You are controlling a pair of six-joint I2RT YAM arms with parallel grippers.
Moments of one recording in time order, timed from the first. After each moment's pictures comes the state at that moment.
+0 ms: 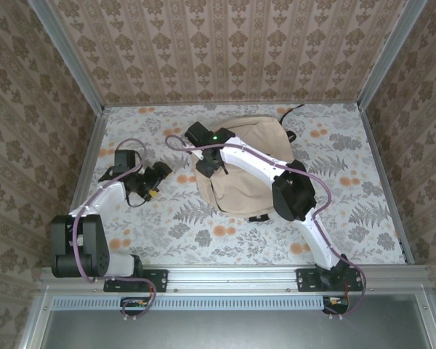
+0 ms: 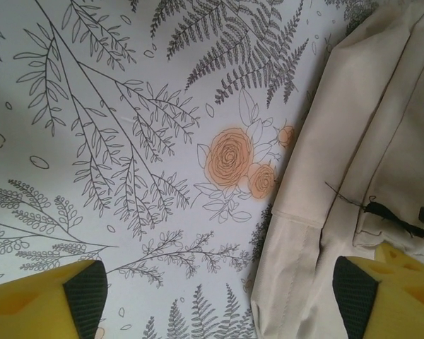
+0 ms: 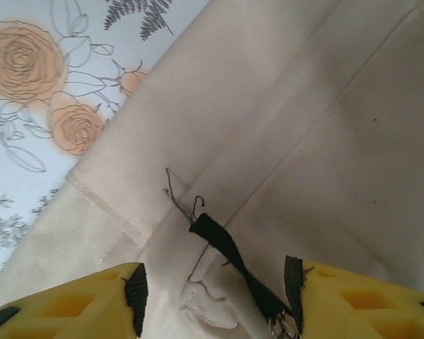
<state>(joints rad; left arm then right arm) -0.05 1.37 0.75 -0.38 0.47 -0.79 0.76 2.32 2.14 -1.01 0.23 -0.19</state>
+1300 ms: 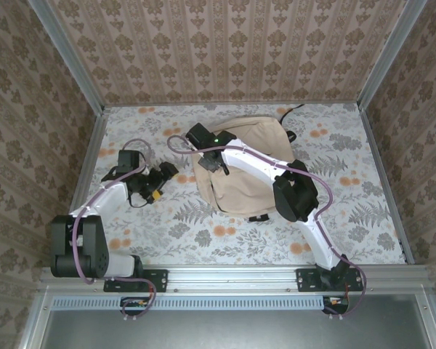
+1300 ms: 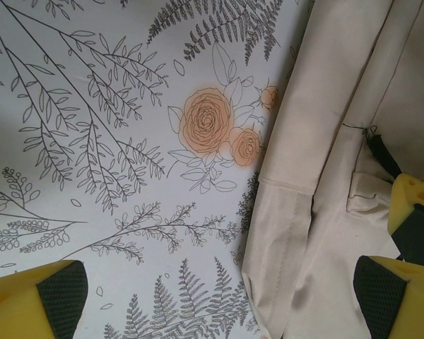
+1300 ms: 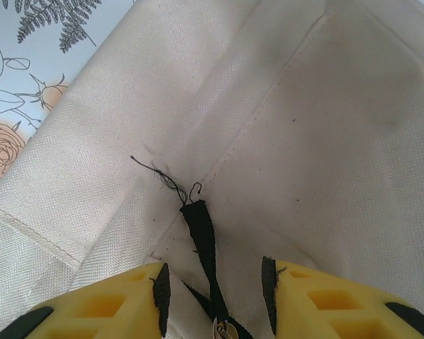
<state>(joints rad) -0.09 1.37 0.75 -0.39 0.52 -0.77 0.76 2.28 2.05 -0.91 0.36 -0.17</state>
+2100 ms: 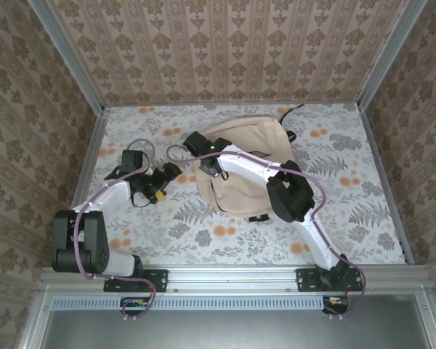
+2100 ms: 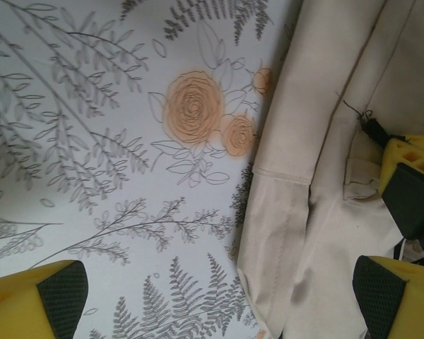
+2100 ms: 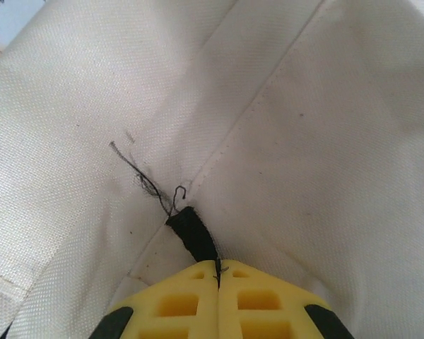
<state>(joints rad) -0.12 1.40 0.75 -0.36 0.55 -0.77 0.78 2.30 1.98 -0.83 0.49 -0.21</state>
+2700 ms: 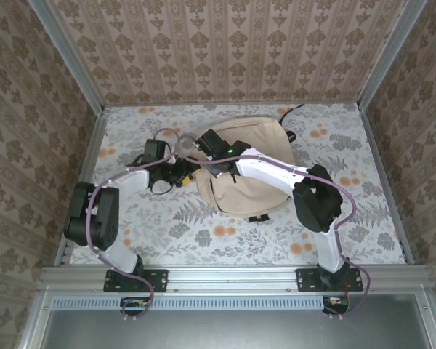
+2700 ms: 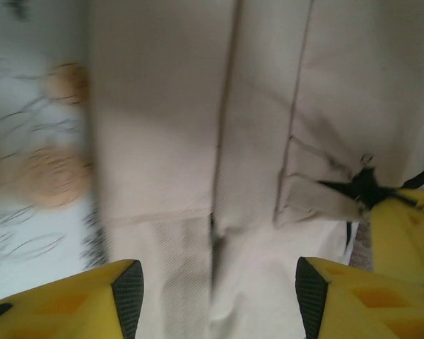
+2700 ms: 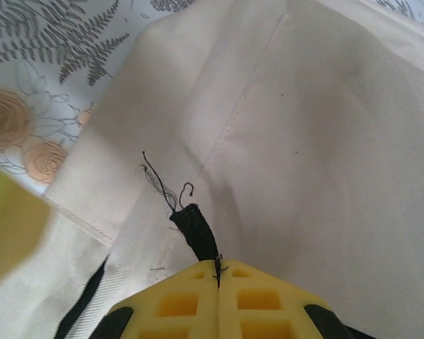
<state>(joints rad) -0.30 1.64 0.89 -0.10 0.67 -0.81 0.78 2.01 1.66 -0.62 0.33 -0.03</state>
